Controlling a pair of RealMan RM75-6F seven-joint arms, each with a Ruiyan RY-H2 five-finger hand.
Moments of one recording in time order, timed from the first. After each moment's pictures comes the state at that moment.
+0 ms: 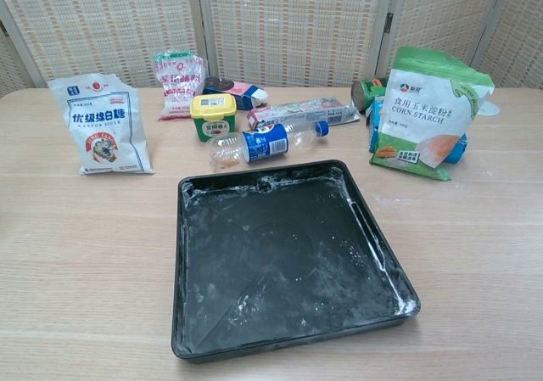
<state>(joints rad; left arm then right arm) -0.09 -1.25 -0.04 -1.52 1.51 1.53 0.09 0.23 -1.25 0.19 -1.54 -1.22 1.12 0.23</state>
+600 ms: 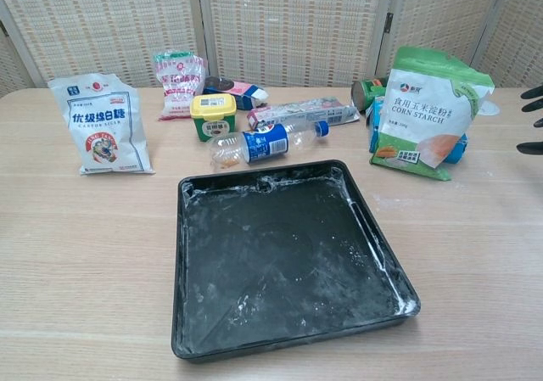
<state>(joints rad) -0.07 -1.24 -0.03 -1.52 1.51 1.53 0.08 0.44 -1.44 0.33 -1.23 -1.06 0.85 0.42</state>
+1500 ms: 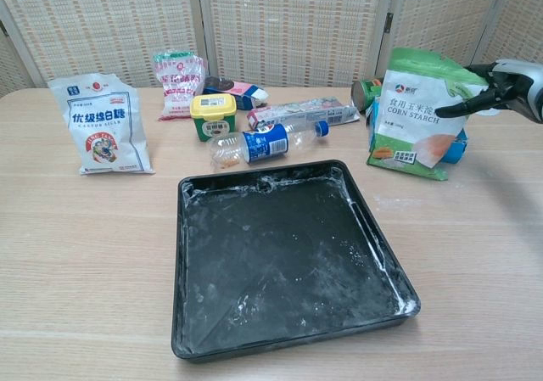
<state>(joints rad) -0.05 -1.23 -0.03 -1.53 1.51 1.55 0.08 0.67 -1.60 0.44 -0.99 -1.01 0.63 0.54</state>
